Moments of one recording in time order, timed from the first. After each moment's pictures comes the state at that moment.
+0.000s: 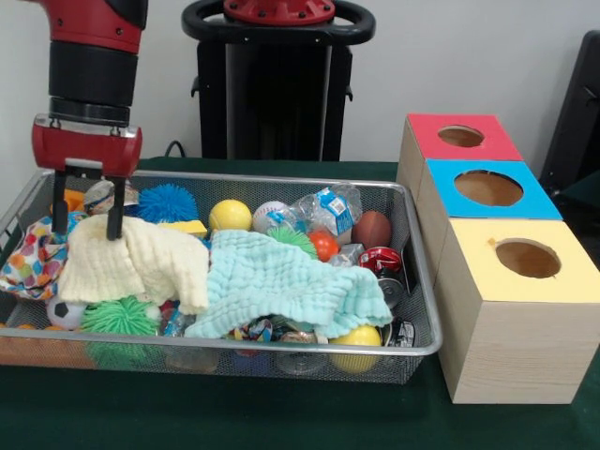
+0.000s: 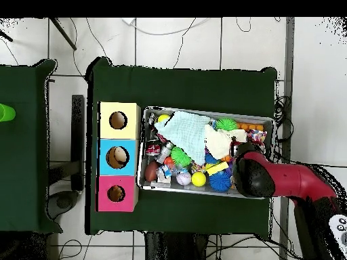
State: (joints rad) arm -0.82 -0.69 0.34 1.72 -0.71 0.20 1.67
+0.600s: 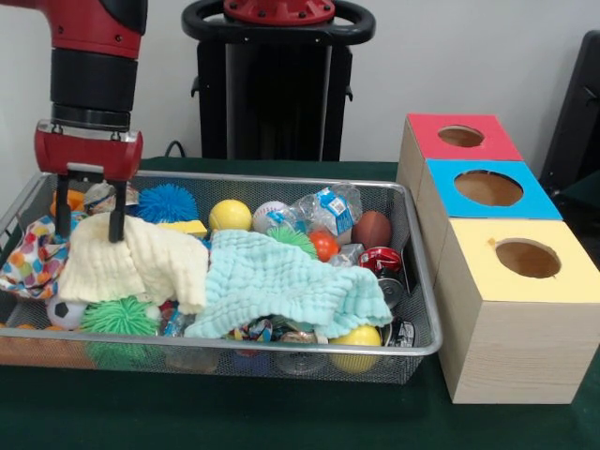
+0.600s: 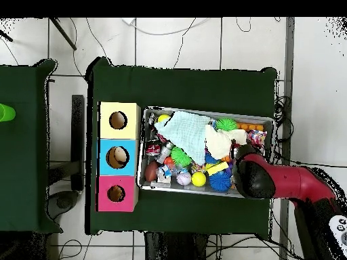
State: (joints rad) arm -0.84 -0.66 0.34 1.72 -0.71 0.20 1.67
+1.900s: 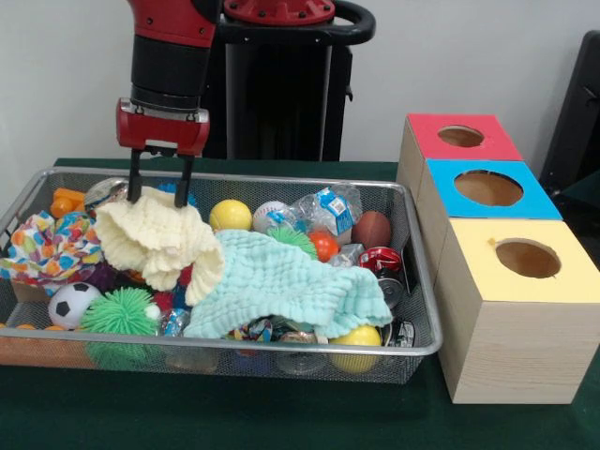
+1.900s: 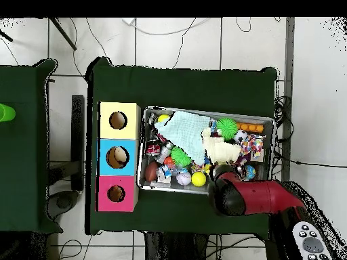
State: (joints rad) arm -0.61 -0.71 0.12 1.84 -0.70 0.17 1.67
